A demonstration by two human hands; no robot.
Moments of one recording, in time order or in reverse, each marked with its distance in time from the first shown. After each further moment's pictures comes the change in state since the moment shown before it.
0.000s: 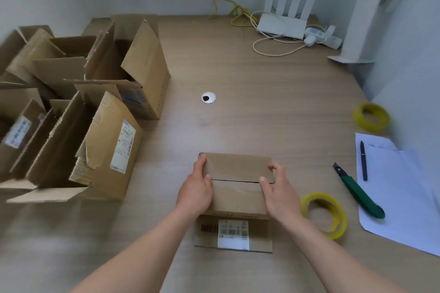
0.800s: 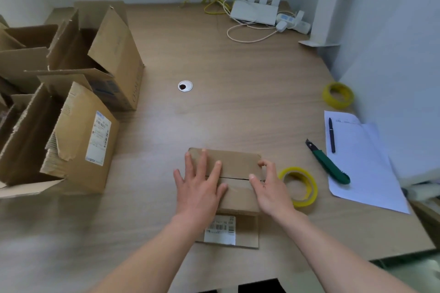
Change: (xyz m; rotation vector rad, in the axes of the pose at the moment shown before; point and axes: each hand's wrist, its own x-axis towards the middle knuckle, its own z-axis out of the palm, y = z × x) left_hand -0.057 0.013 0.035 0.671 0.045 0.419; right_hand -0.046 0.023 -0.019 0.062 -0.045 0.039
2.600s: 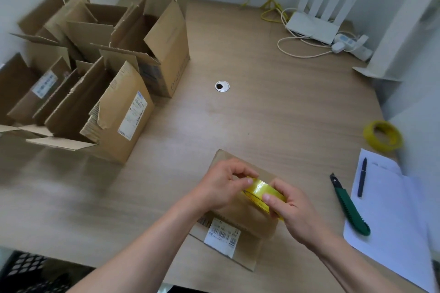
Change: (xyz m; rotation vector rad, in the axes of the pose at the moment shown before) left_hand 0.014 0.035 -0.085 -1.133 -0.068 -0.101; right_hand 0.001 -0.037 -0.075 0.254 -0.413 -0.356
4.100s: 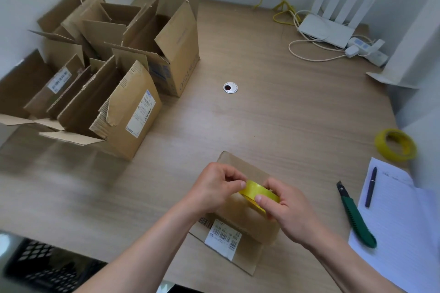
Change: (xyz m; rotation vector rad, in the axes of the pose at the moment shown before) left_hand -0.008 -0.007 -0.005 -0.119 0.128 -0.199; right_hand 0.015 -0.025 0.001 -0.295 -0.065 0.015
